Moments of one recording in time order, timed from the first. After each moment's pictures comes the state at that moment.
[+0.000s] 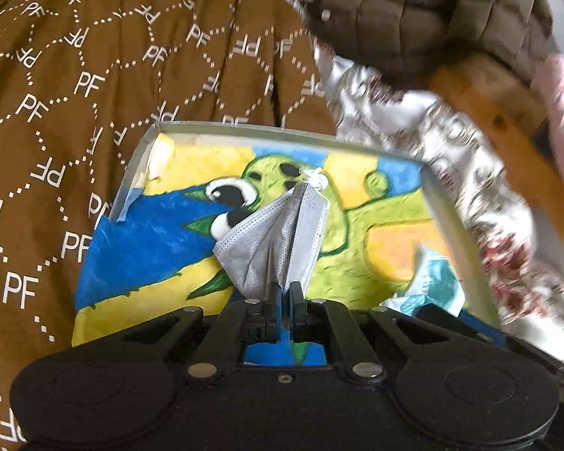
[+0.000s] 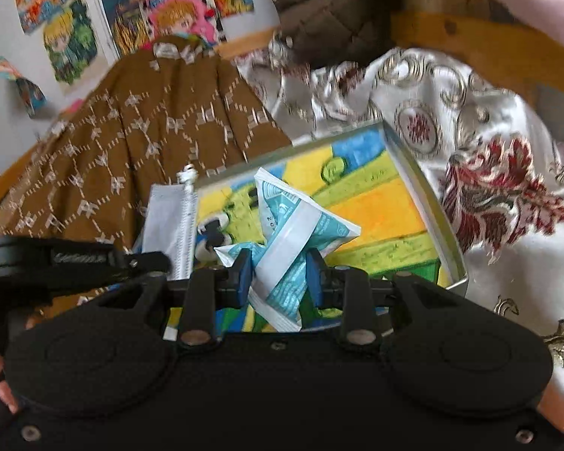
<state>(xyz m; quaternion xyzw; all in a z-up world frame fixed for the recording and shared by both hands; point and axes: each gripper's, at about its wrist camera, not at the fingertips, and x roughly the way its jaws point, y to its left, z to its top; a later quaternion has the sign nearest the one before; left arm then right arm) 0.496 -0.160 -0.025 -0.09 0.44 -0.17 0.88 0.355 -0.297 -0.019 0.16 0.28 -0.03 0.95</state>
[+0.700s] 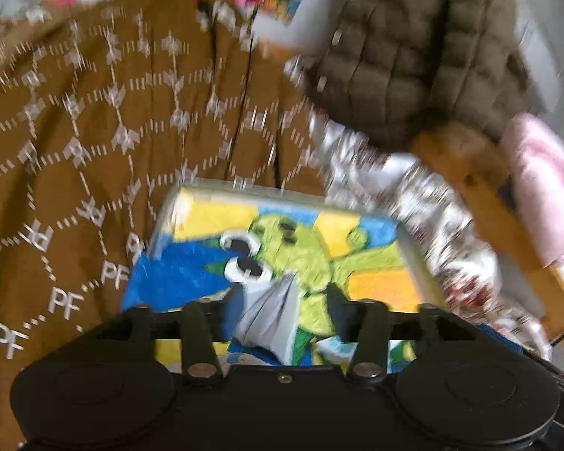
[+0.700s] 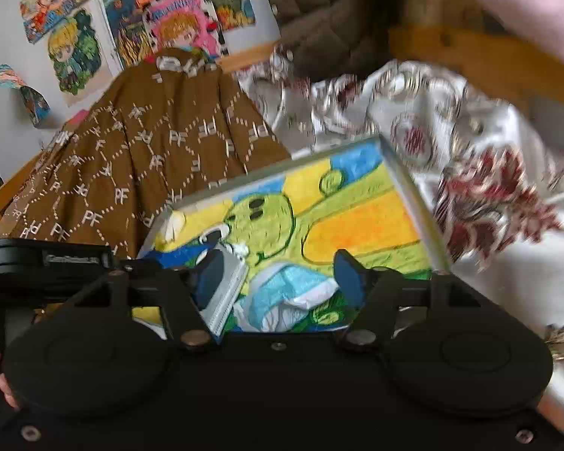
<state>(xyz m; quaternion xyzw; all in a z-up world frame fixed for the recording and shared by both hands) 0.438 -0.116 0.032 -0.14 0.33 -0.17 0.92 0.326 -0.301 0.013 0.15 0.23 -0.04 0.96</state>
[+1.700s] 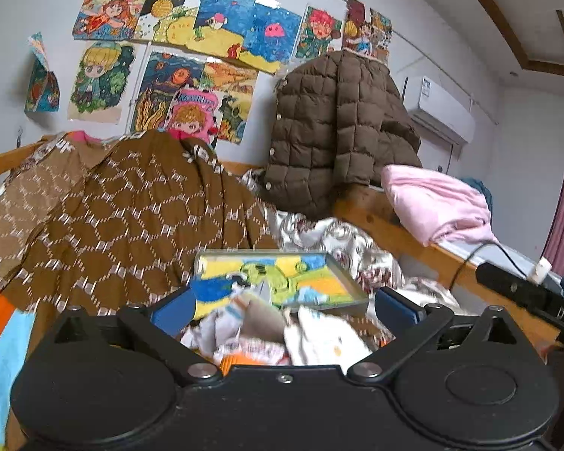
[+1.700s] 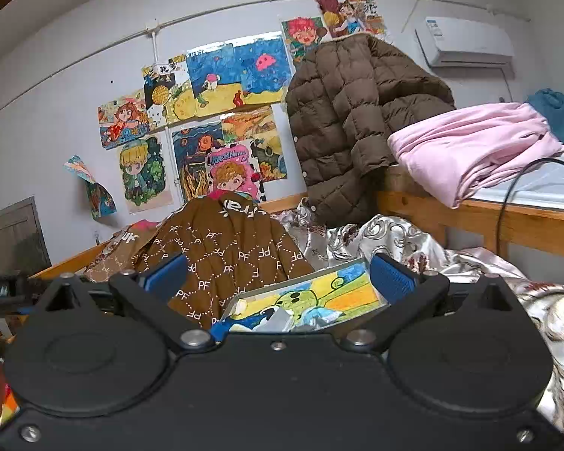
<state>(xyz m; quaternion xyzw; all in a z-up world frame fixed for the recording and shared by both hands) 0.109 -0.020 0.099 -0.08 0.16 -0.21 0.96 0.026 -0.253 0.078 0.12 0.00 -0.05 0.99</state>
